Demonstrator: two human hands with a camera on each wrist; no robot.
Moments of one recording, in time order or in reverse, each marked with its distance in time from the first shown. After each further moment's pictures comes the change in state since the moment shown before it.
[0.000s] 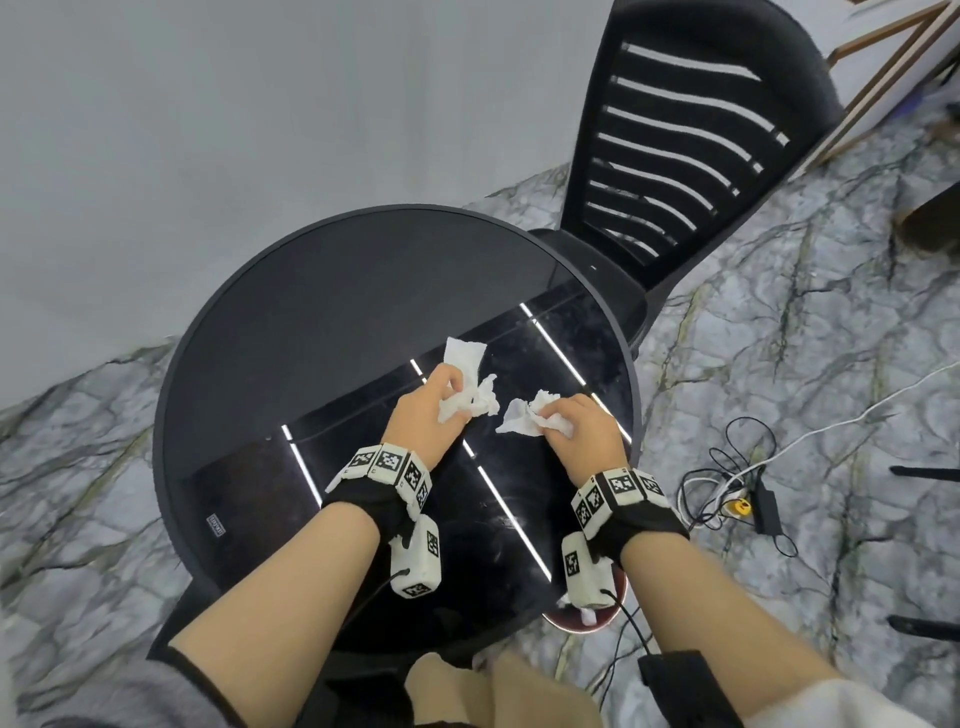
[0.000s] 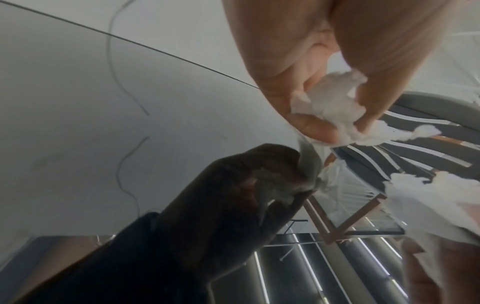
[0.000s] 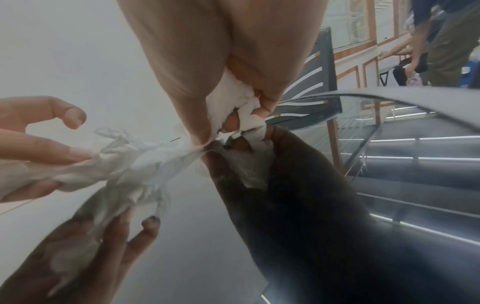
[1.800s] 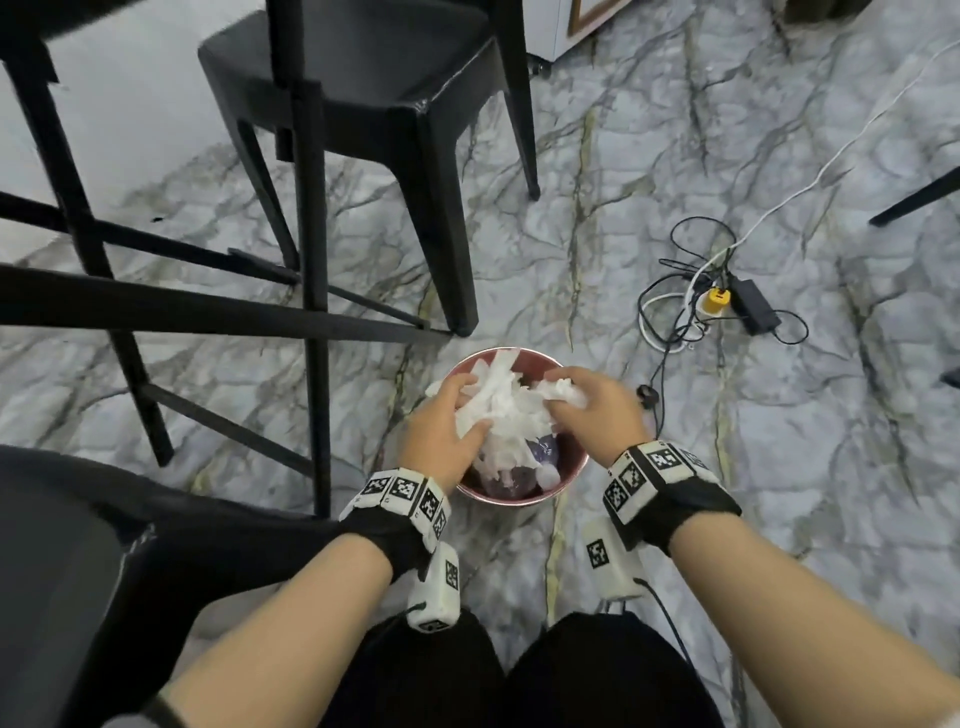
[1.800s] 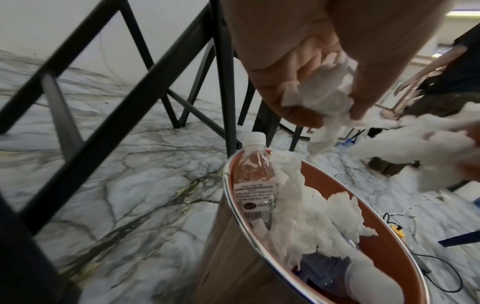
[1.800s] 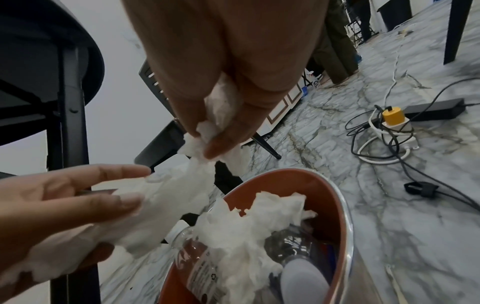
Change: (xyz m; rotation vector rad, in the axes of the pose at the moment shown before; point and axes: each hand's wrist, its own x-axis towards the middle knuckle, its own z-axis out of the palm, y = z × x) left_hand -0.057 -0.238 0.470 0.065 -0.064 0.258; right_hand -0.155 0.422 0.194 0.261 0.172 0.225
